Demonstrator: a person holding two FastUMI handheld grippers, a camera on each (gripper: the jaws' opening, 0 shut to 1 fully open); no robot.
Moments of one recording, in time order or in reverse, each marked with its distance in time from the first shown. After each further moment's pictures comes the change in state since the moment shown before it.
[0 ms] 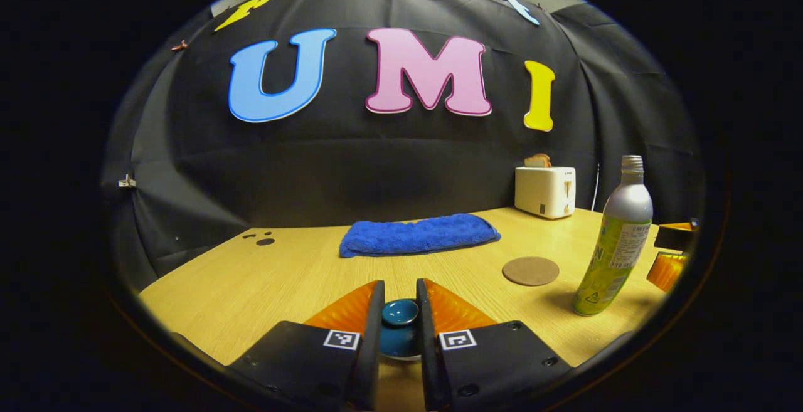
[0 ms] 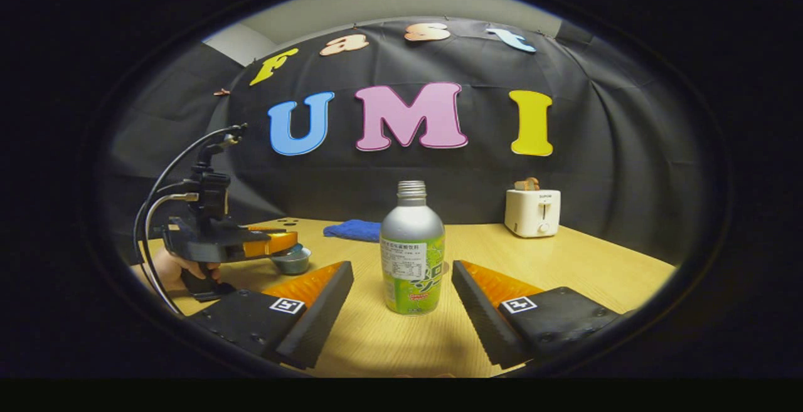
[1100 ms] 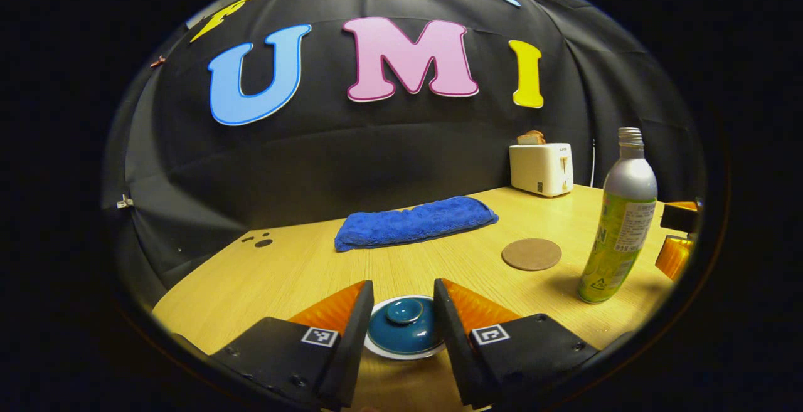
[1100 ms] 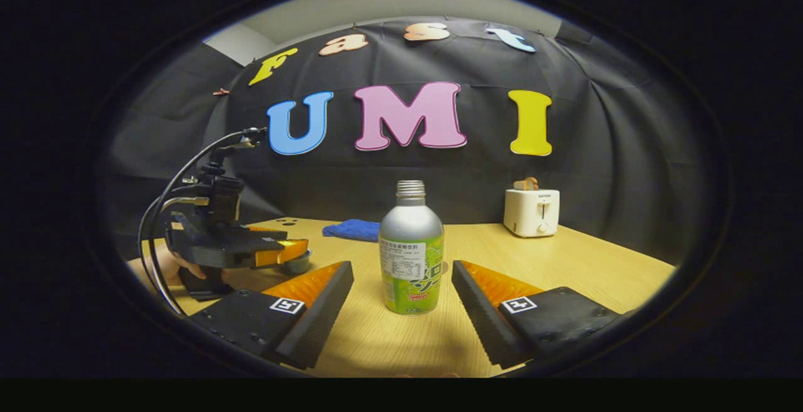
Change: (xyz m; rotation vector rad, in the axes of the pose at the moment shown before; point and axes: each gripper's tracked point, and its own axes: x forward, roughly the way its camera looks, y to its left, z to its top) left arm 0.013 -0.005 -0.013 0.084 0.111 -0.018; right arm 0.001 0.002 0.000 0.001 0.000 -0.006
